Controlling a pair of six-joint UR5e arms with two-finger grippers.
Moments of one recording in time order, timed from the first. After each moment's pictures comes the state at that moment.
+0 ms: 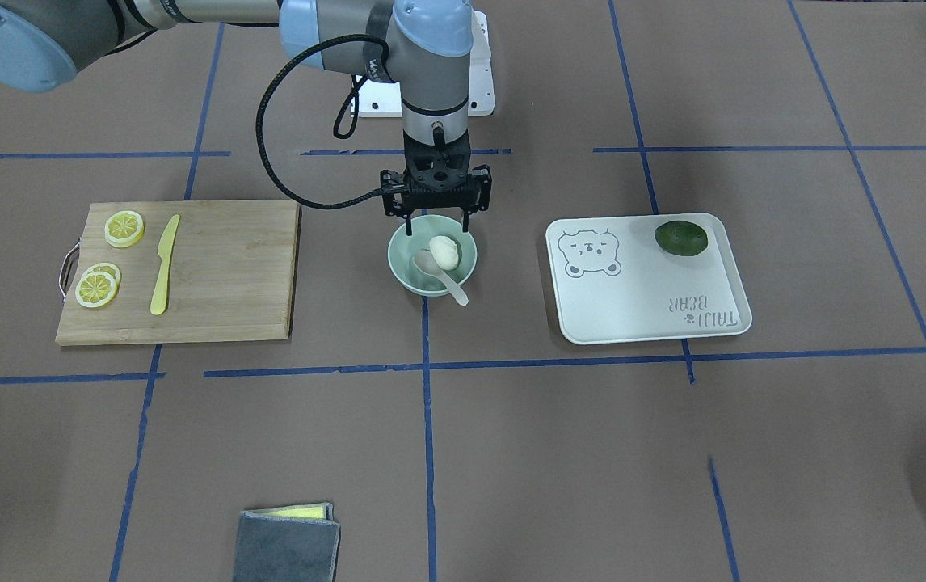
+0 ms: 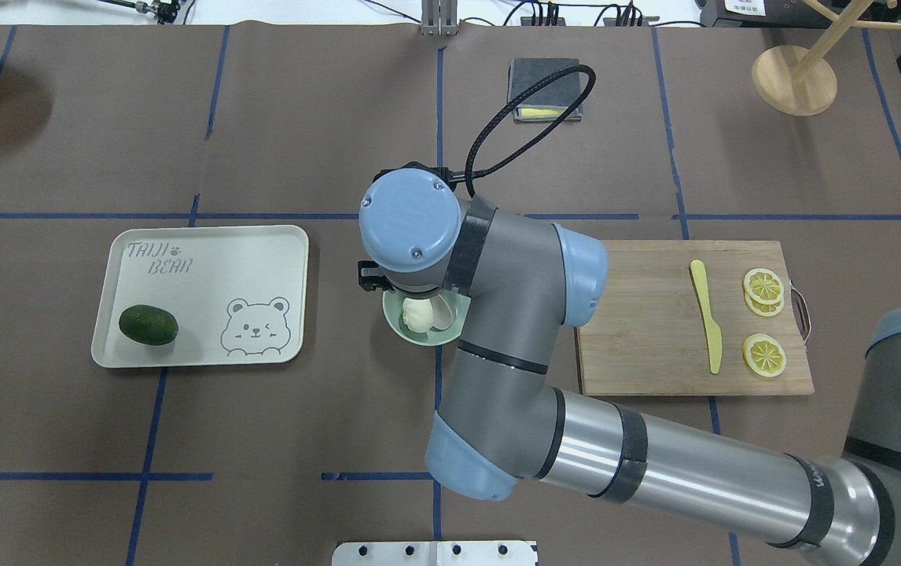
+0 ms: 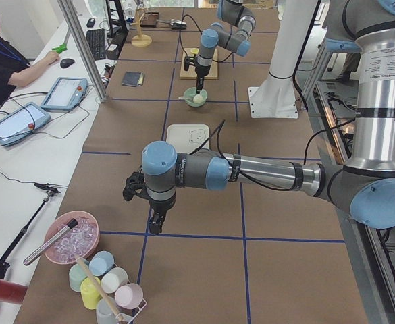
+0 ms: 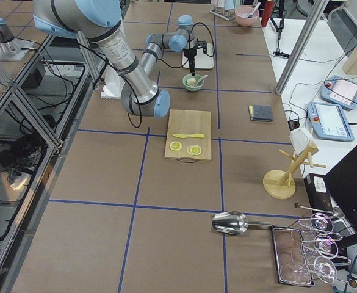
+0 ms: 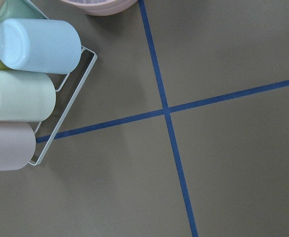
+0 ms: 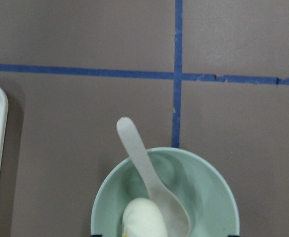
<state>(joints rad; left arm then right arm) -1.61 -1.56 -1.71 -1.54 -2.30 0.19 0.47 -0.69 1.61 -1.70 1.71 1.20</state>
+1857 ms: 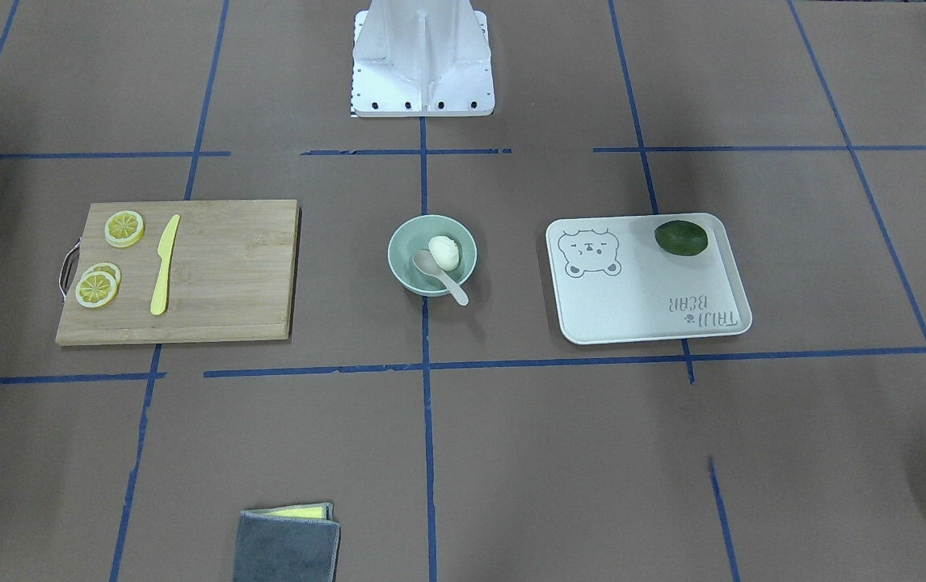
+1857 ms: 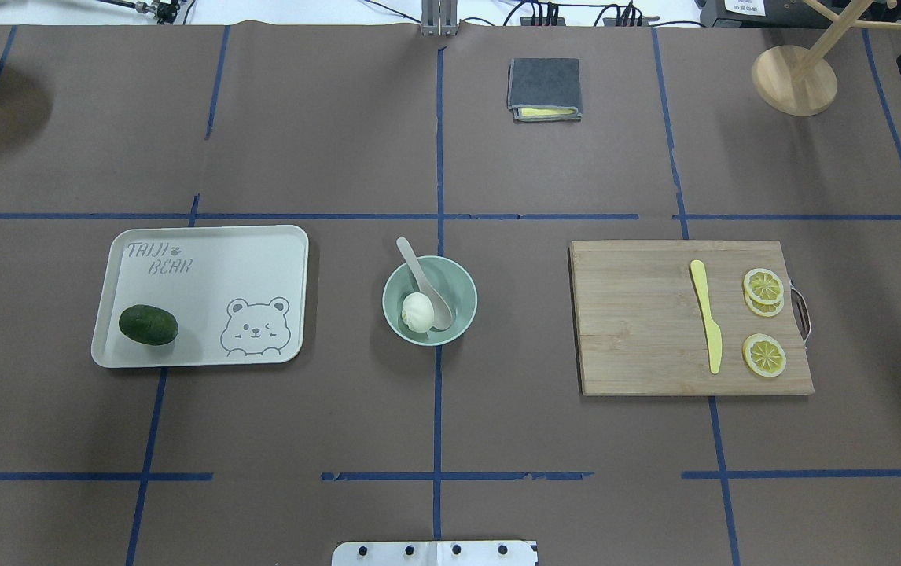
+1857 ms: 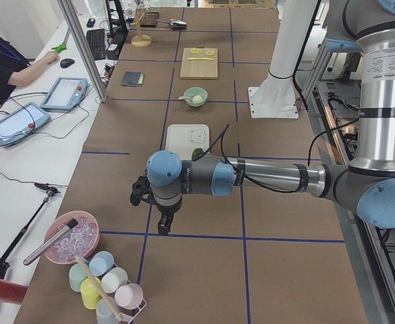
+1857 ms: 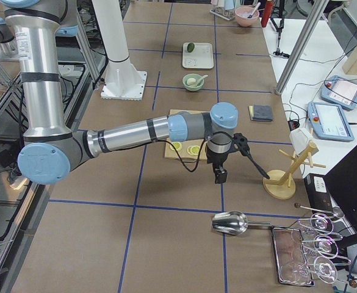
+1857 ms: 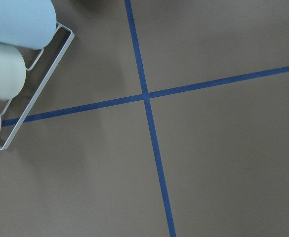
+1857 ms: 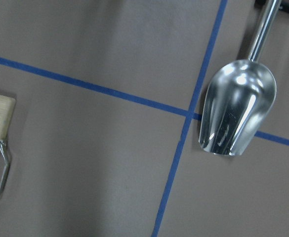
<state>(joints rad) -1.61 -1.52 -1.71 -1.54 -2.40 0.19 1.49 -1.59 1.76 -1.69 2.27 -0.13</state>
